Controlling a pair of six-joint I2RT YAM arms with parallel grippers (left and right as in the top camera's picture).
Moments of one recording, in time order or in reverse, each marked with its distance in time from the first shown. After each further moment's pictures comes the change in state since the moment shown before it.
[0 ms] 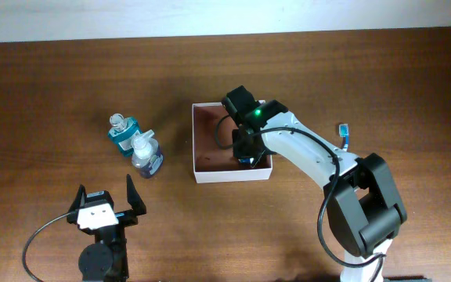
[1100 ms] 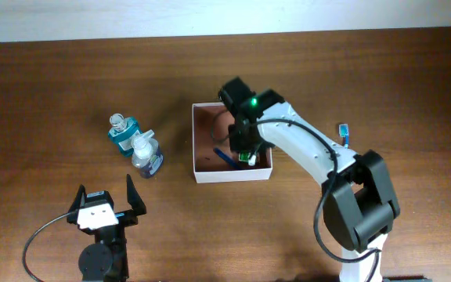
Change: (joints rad) left arm 0.000 0.000 0.000 0.000 0.000 0.000; right arm 0.000 0.045 0.183 -0.160 -0.035 -0.050
